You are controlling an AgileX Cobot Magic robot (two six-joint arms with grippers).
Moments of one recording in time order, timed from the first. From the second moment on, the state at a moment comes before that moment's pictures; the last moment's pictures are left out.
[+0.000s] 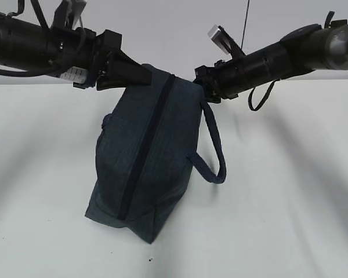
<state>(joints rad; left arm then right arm) -0.24 1.77 -1.24 -1.33 0.91 1.00 0.10 2.30 -1.79 1.23 1.00 -0.99</state>
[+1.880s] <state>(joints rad) -0.14 1.44 -1.25 -0.68 0.73 0.84 0.09 1.91 -1.95 0.21 1.24 -0.28</state>
